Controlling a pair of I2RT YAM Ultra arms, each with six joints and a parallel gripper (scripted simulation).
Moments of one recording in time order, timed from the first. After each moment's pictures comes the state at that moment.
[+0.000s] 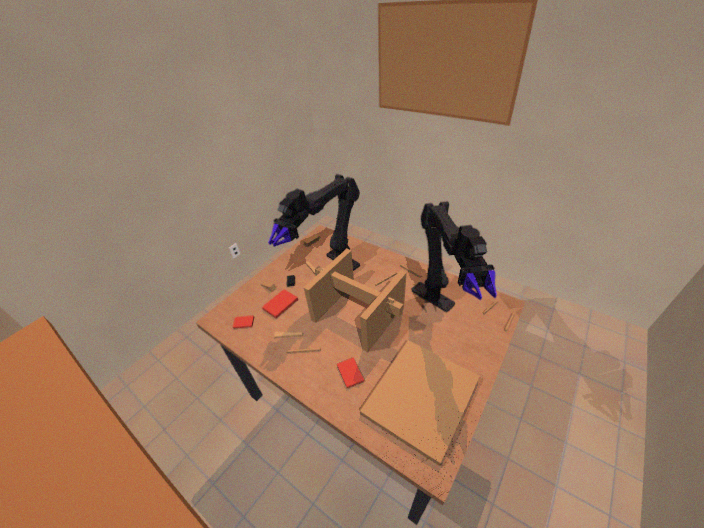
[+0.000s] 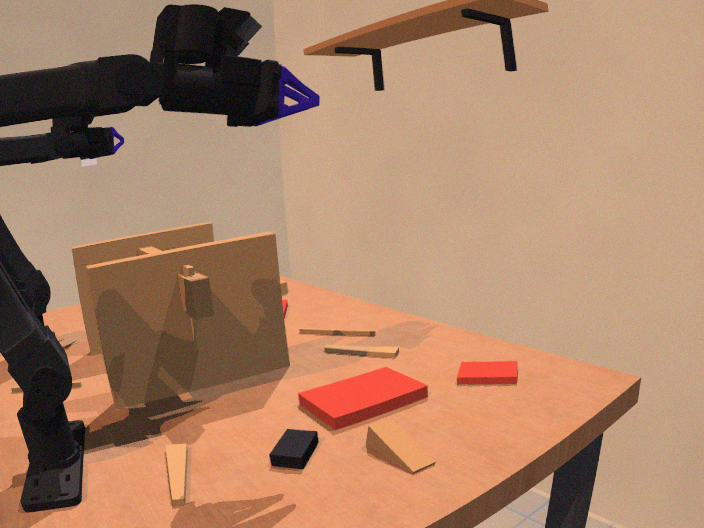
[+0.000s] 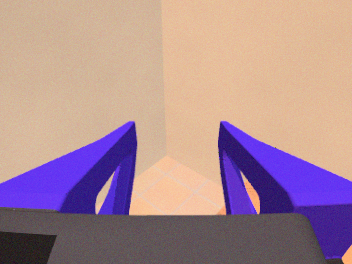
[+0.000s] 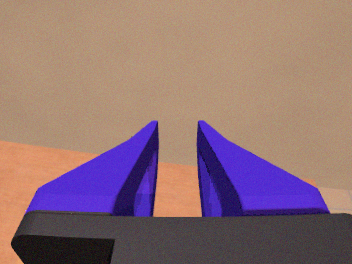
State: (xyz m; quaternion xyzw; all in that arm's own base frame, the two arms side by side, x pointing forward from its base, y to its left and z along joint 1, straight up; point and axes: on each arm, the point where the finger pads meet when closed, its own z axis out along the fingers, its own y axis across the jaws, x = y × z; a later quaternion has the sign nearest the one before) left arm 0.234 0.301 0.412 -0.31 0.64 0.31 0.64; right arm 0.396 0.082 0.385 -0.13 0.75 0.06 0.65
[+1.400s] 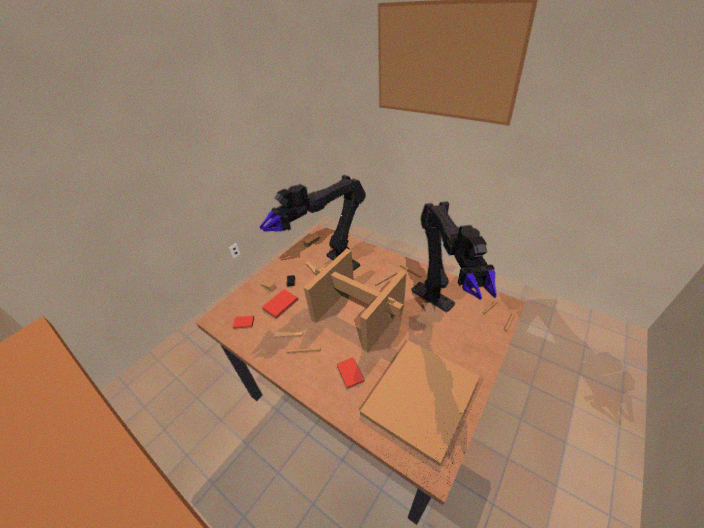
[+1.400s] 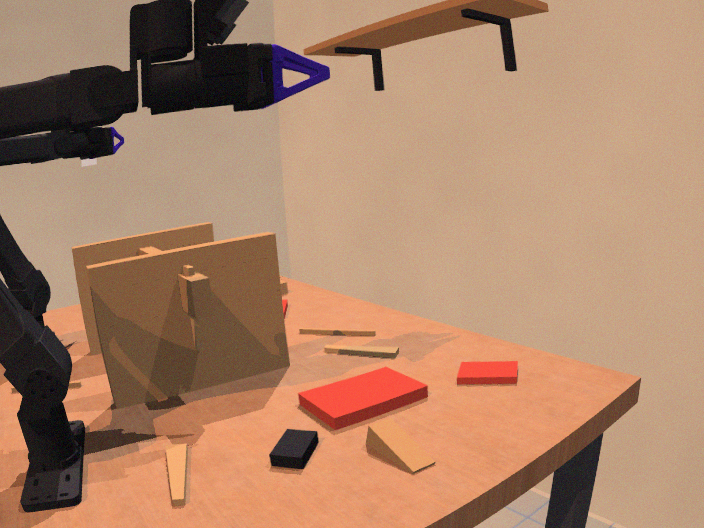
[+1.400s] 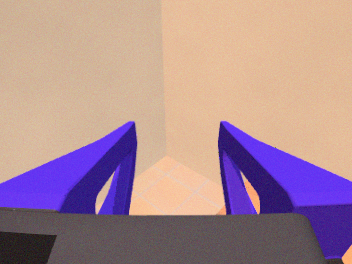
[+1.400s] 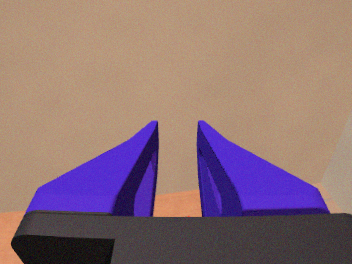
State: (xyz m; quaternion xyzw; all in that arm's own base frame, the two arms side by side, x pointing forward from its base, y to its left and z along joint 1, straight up) left arm 0.234 0.301 0.412 -0.31 0.64 0.31 0.64; right arm 0.381 0.000 0.410 0.00 0.70 0.00 0.71
